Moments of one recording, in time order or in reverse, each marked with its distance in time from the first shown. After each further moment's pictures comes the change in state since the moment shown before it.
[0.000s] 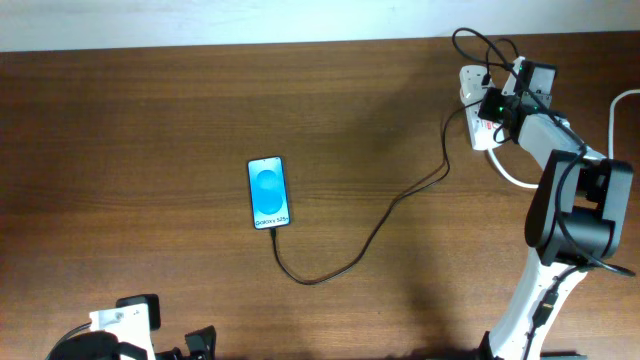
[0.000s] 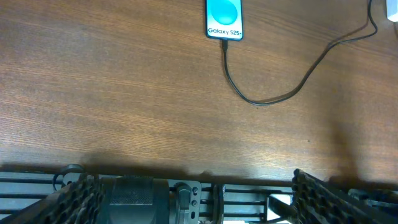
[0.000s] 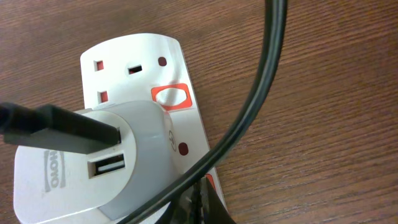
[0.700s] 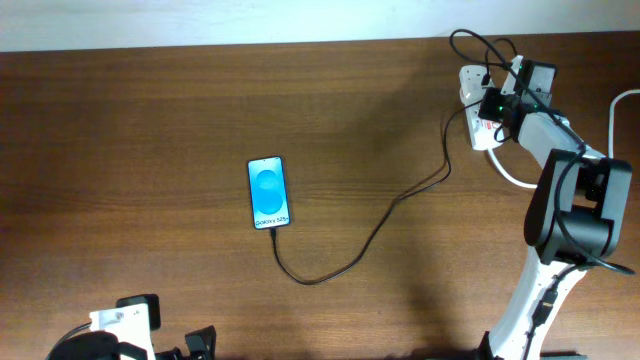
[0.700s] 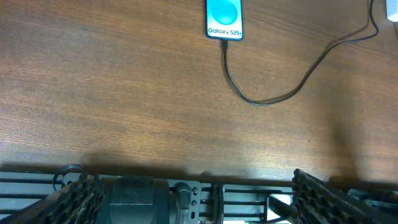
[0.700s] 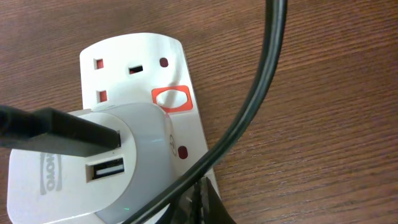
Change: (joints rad) left arm 0.000 0.000 0.000 0.000 0.000 0.000; right arm 0.004 0.012 0.019 -0.016 -0.001 -0.042
